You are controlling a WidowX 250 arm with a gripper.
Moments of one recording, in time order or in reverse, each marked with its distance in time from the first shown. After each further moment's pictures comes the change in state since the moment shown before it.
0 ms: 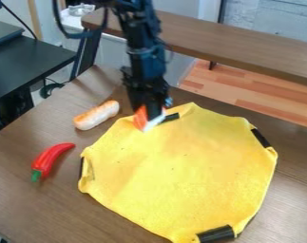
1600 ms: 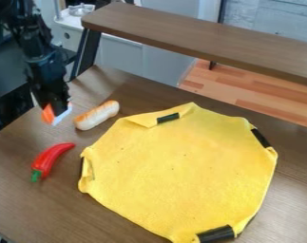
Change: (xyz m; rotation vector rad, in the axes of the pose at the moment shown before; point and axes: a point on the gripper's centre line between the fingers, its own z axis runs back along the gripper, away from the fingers) arm -0.090 0.150 -0.014 0.156 -0.036 0.186
